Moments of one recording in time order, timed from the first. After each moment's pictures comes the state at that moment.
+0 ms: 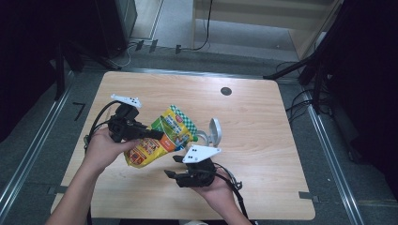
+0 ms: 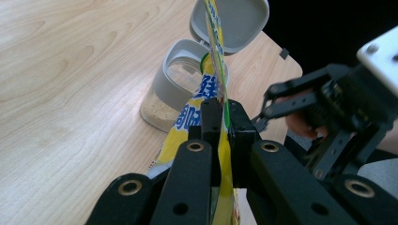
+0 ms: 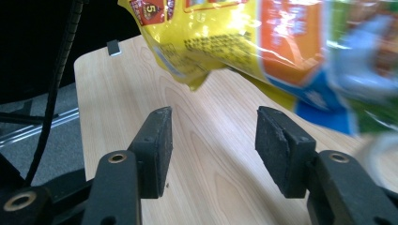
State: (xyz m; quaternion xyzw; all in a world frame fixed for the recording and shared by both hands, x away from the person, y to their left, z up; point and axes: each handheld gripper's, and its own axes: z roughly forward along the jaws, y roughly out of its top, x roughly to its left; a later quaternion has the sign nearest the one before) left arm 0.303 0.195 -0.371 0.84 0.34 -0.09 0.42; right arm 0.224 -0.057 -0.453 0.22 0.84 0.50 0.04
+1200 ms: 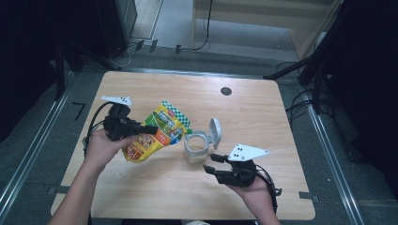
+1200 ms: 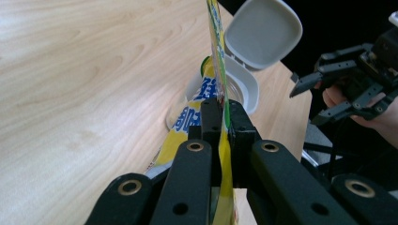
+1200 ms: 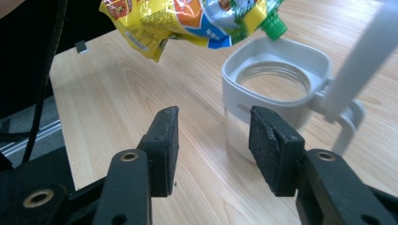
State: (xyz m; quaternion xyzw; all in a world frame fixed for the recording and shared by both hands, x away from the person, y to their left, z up) left arm 0.323 0.219 -0.399 0.80 0.37 -0.08 0.47; right arm 0.223 -0.156 -0.449 0.28 0.81 0.50 0.07
